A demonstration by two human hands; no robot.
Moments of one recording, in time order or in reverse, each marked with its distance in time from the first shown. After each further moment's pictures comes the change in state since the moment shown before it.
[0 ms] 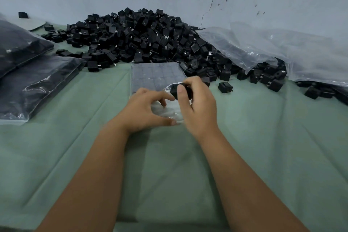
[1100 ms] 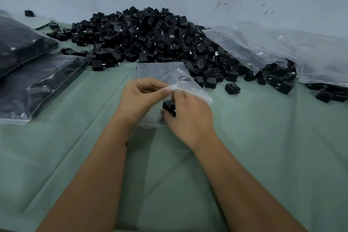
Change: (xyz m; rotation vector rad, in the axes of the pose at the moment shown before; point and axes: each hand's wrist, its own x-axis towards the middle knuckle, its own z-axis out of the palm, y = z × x) left_hand 0.005 0.006 -0.005 -0.701 0.355 -0.003; right_hand -0.003 -0.004 0.027 -0.484 -0.311 -0.038
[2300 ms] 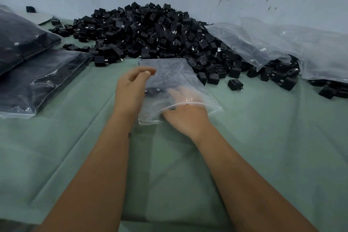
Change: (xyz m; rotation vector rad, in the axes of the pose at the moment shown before) left_hand 0.005 -0.006 -0.006 0.045 0.340 -0.092; right_hand 0.007 -0.006 0.007 0.124 -0.231 0.076
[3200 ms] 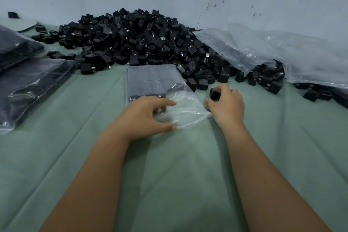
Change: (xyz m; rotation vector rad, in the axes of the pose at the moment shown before) left_hand -0.009 -0.006 0.007 0.739 -0.670 0.278; right_hand 0.015 0.110 -0.034 -0.017 0.299 0.531
